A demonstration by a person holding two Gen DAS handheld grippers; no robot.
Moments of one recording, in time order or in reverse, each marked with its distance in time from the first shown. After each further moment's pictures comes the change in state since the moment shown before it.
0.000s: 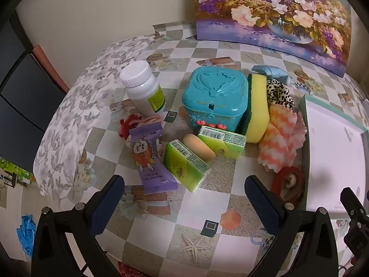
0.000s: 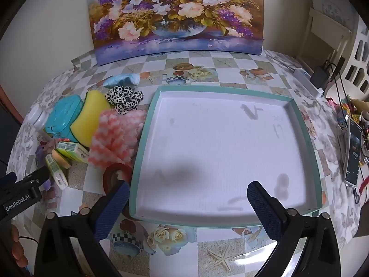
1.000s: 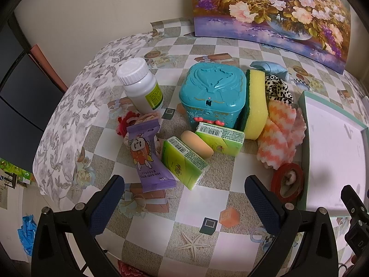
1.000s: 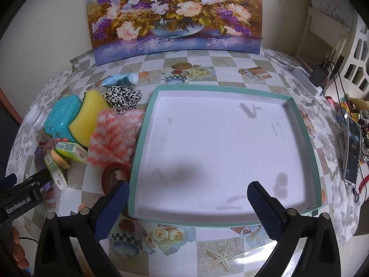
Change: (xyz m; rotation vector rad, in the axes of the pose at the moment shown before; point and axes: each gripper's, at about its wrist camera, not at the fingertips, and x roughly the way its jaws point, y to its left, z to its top) left arm 0.003 -0.002 -0.002 0.005 0.017 -0.005; right arm 0.000 -0.002 0.000 0.001 0.004 -0.003
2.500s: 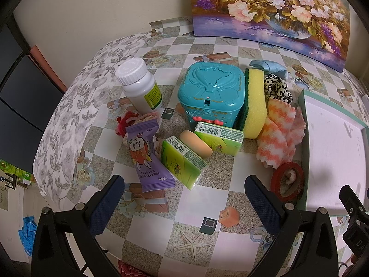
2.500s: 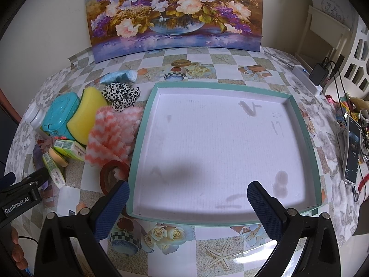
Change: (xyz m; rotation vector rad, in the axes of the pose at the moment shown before) left arm 0.000 -0.001 0.000 0.003 0.003 0.003; right arm 0.002 -0.001 -0.002 -0.003 0.008 -0.004
